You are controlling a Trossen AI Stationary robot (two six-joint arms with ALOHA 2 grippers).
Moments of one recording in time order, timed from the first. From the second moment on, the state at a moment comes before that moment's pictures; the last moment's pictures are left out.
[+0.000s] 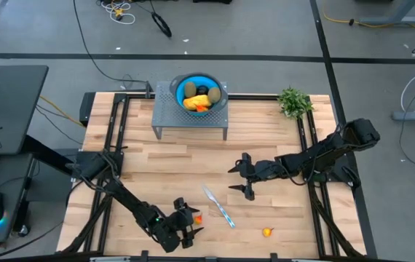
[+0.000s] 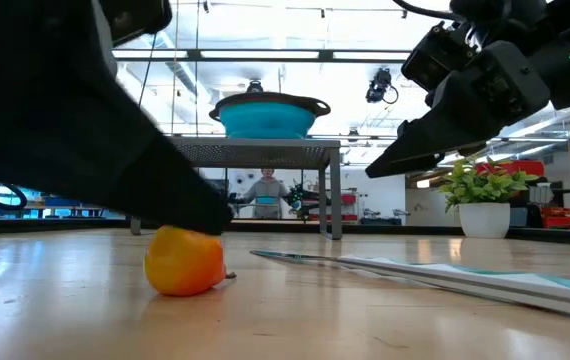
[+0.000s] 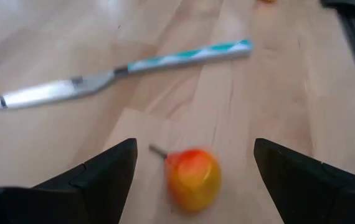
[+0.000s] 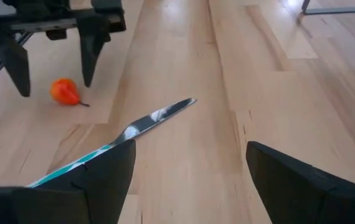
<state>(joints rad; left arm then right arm) -0.76 2.05 1.06 0.19 -0.78 -0.77 0.27 1.50 0.48 0.50 0.16 0.18</state>
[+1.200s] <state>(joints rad) -0.75 2.10 1.05 0.18 -0.80 -0.82 0.27 1.50 0.48 0.47 0.17 0.19</state>
